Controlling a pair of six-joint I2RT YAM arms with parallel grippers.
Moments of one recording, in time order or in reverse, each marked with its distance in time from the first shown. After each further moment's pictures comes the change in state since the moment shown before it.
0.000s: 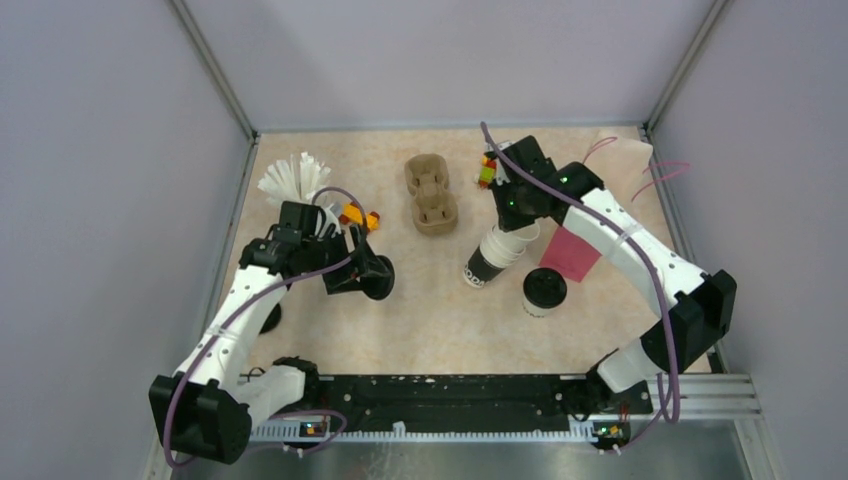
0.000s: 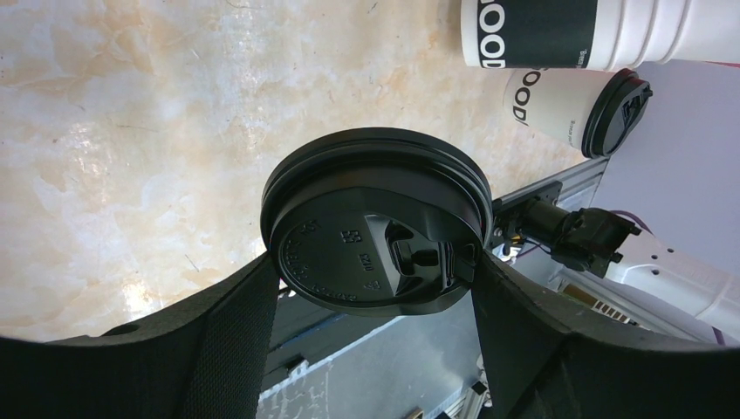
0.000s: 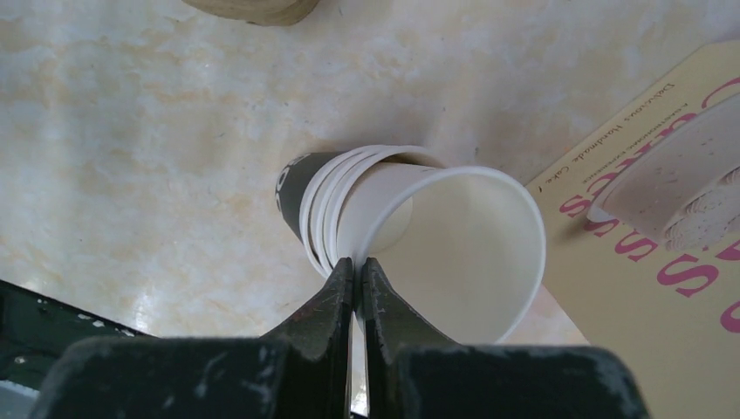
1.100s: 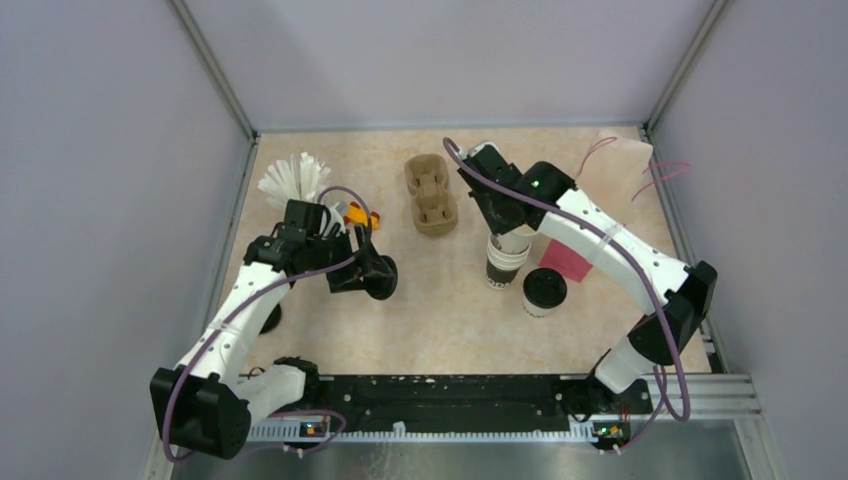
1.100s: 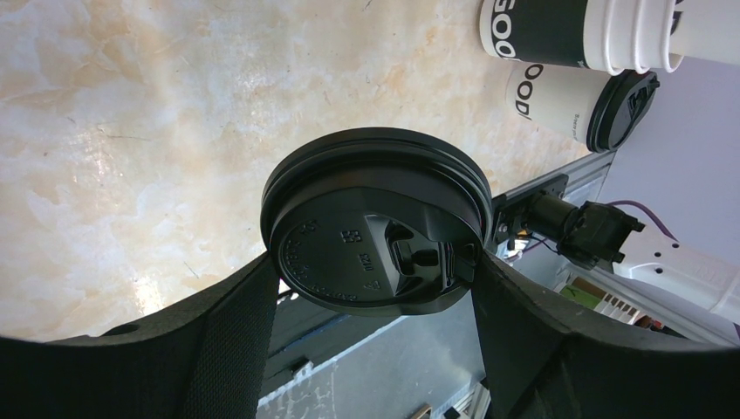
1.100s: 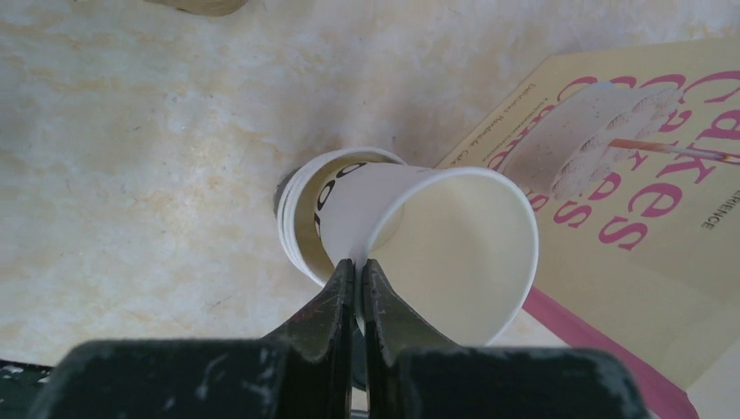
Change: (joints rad) left arm -0.023 0.025 0.006 0.018 0.000 0.014; right arm 0.204 0.082 0.160 -0.187 0.385 0.002
